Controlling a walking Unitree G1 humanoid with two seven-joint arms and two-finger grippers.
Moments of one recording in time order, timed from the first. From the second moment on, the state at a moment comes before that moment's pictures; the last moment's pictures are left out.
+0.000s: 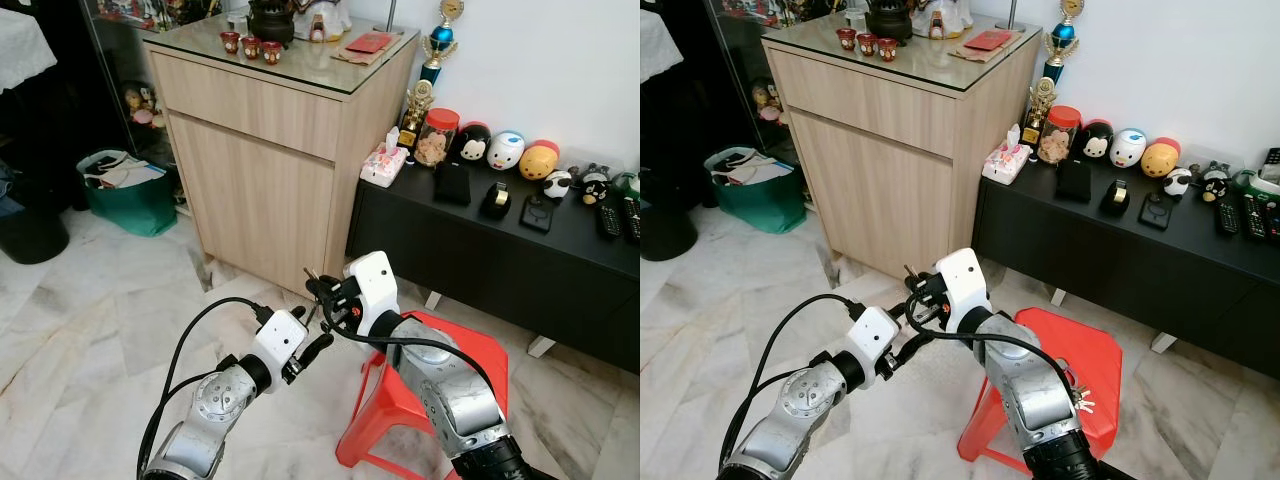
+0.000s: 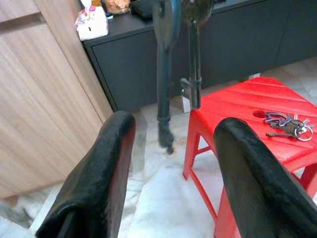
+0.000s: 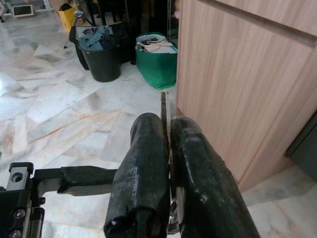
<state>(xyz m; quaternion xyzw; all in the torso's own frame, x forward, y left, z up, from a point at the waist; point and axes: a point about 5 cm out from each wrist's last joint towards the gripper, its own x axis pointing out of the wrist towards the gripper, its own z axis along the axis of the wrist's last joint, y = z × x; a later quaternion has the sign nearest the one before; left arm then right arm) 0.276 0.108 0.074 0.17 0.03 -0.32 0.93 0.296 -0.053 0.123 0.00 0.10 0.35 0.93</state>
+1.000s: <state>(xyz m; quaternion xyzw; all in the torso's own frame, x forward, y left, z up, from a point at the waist) 0.278 0.110 0.075 0.18 0.03 -0.30 0.94 0.287 -0.046 0.120 0.00 0.11 0.37 0.92</state>
